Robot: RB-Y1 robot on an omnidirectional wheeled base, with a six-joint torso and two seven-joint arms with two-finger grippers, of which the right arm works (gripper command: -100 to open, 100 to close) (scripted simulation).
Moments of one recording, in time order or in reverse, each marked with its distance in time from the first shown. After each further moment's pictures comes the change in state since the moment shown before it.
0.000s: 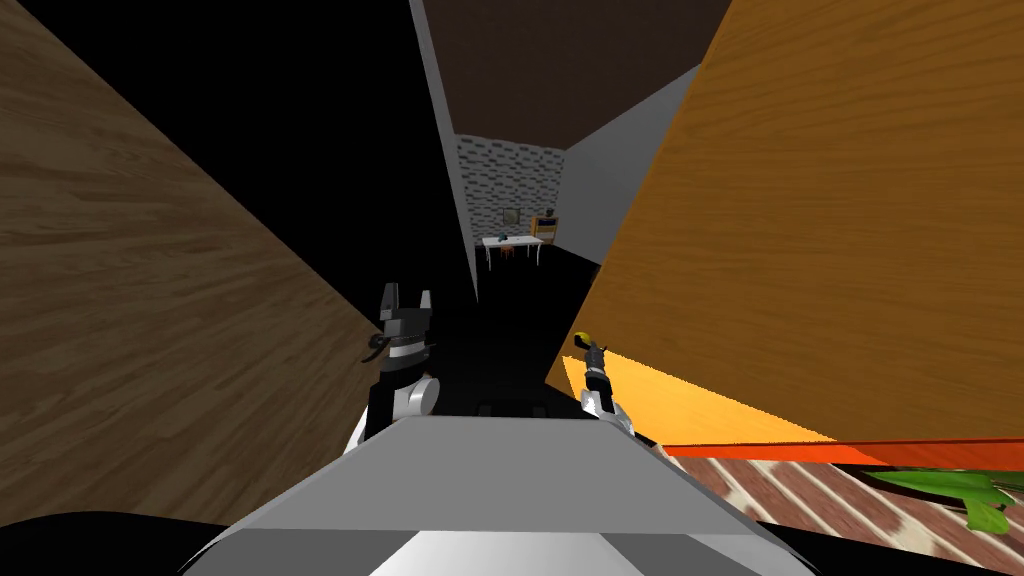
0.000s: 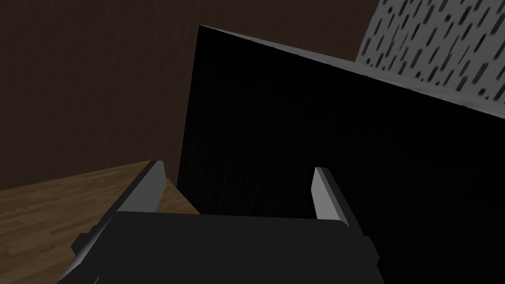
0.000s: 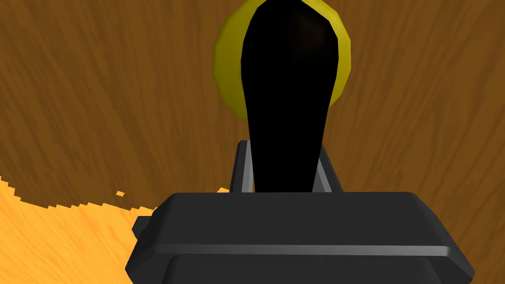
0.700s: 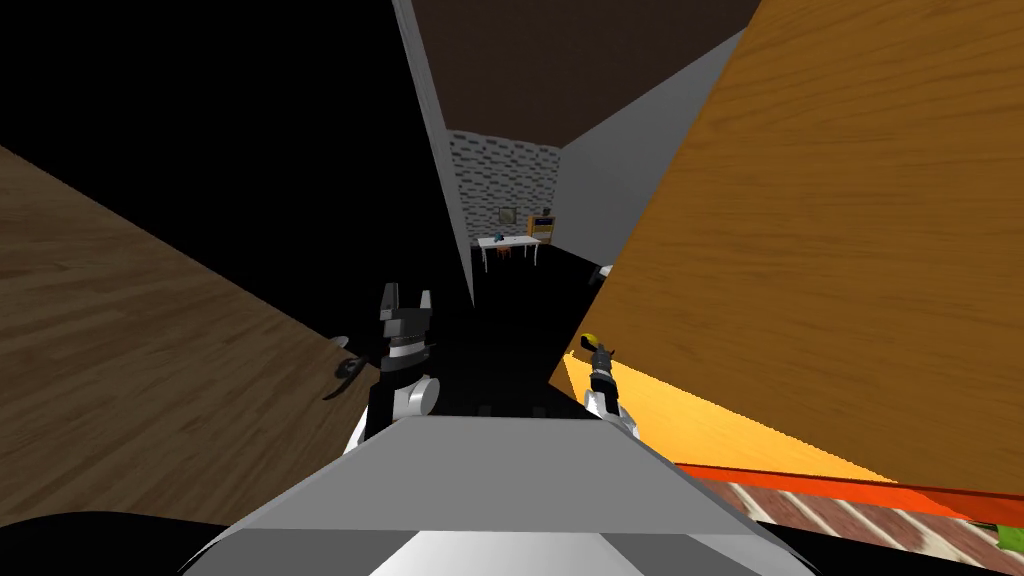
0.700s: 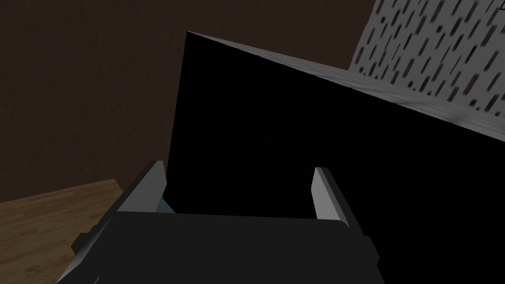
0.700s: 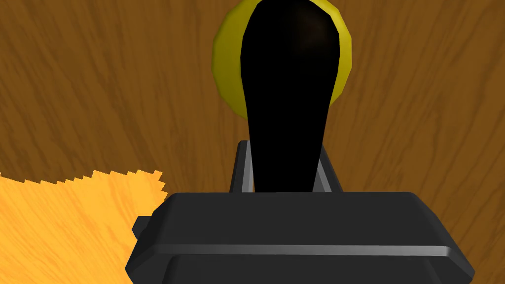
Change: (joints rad) arm 0.000 -0.009 -0.058 0.006 -0.033 0.000 0.023
